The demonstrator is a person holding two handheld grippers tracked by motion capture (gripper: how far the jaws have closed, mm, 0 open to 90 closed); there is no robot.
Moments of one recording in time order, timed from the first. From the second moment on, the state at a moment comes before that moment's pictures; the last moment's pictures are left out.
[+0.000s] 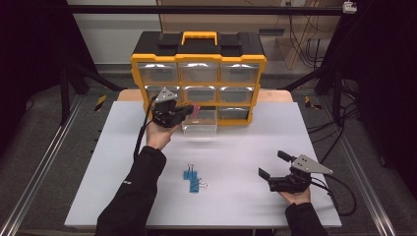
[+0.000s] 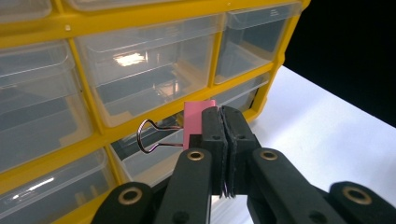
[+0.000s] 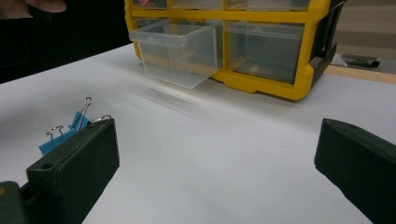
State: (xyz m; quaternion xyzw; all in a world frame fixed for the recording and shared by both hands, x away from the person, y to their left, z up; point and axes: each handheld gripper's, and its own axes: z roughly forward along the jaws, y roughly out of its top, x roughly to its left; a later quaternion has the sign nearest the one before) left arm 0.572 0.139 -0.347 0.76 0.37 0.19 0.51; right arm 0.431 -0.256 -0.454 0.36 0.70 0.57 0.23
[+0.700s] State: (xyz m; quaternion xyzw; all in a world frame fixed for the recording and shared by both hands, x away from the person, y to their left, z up) left arm 0.589 0.136 -0.365 0.77 0.36 0.18 0.49; right arm 0.431 -0.256 -0.454 0.35 0.71 0.57 0.23
